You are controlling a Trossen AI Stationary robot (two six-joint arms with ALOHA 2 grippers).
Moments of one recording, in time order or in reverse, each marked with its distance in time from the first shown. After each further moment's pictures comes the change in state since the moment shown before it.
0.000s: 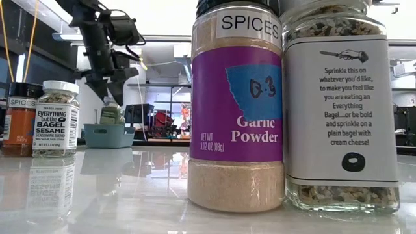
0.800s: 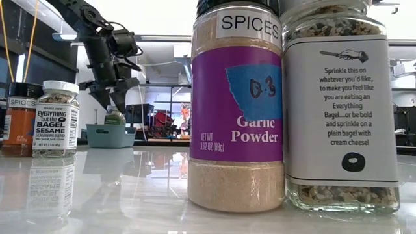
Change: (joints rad) left arm 0.145 0.070 -0.022 0.134 0.079 0.139; right arm 0.000 0.000 0.000 0.031 0.002 -0.001
